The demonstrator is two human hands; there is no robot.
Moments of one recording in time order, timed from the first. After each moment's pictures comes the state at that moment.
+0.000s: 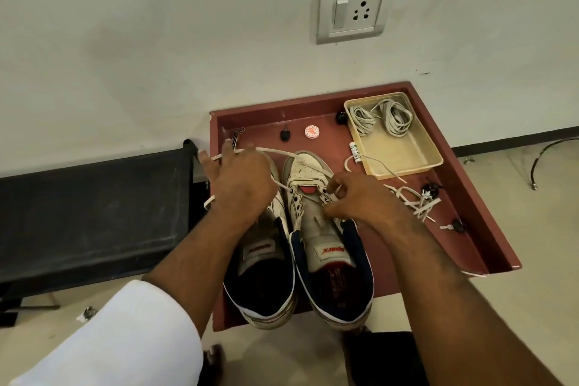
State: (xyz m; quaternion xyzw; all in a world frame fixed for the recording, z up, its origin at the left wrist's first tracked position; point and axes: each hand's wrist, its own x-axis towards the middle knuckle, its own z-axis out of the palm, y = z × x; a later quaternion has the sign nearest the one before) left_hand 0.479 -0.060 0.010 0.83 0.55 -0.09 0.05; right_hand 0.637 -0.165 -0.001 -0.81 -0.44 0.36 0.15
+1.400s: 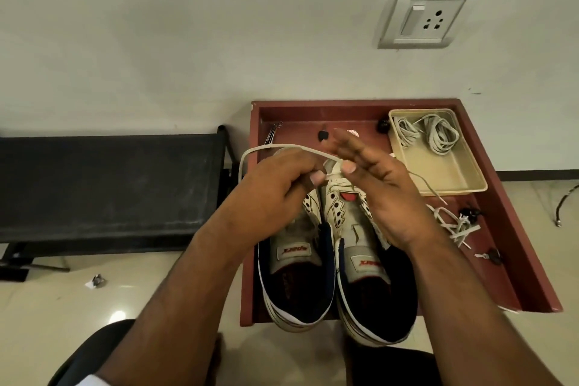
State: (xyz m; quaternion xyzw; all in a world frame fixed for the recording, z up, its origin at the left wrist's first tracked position) left_hand 0.417 -0.068 0.033 0.86 0.28 0.25 0.35; right_hand 0.592 -0.144 0.034 -0.54 -0.44 0.49 0.53
